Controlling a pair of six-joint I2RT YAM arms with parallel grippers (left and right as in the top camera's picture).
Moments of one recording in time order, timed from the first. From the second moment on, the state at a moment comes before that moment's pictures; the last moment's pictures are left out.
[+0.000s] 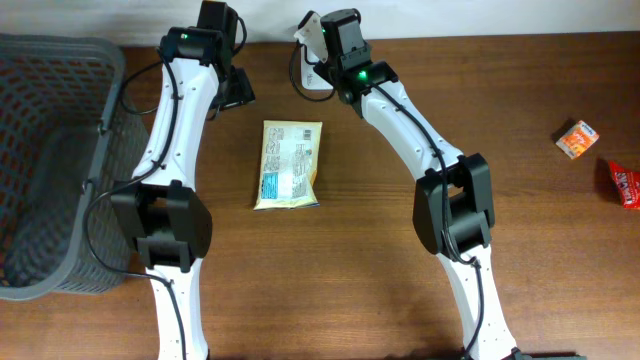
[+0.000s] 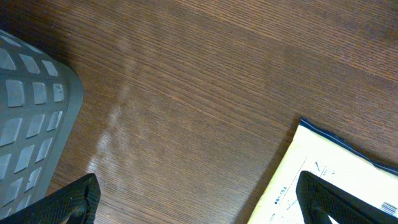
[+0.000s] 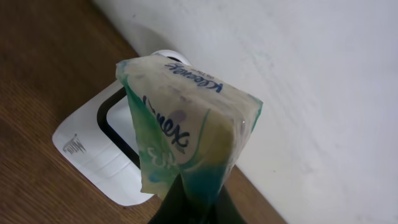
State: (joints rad) left arm -0.15 2.31 2.34 -1.33 -0.27 -0.47; right arm 0.41 2.46 2.23 -0.36 0.23 -0.65
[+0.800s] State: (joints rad) left arm -0.15 2.31 2.34 -1.33 -0.27 -0.47; right arm 0.40 2.51 2.22 -0.12 0.38 -0.85
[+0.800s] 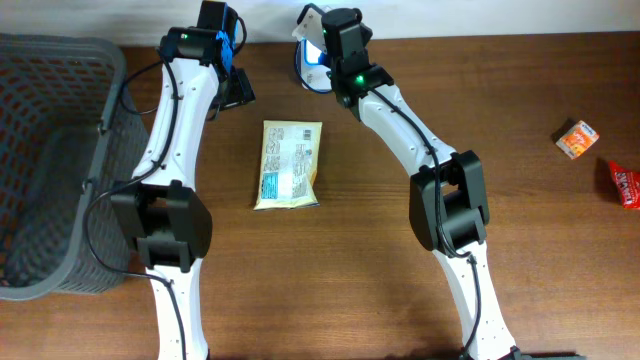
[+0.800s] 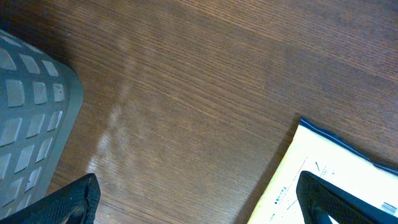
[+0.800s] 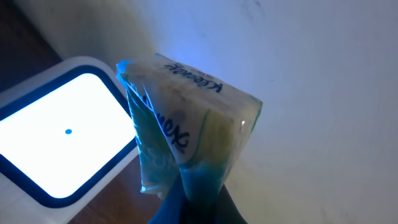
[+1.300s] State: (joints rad) left arm -0.15 2.31 2.34 -1.33 -0.27 -0.47; right arm 0.38 2.52 2.23 -0.21 0.41 -0.44
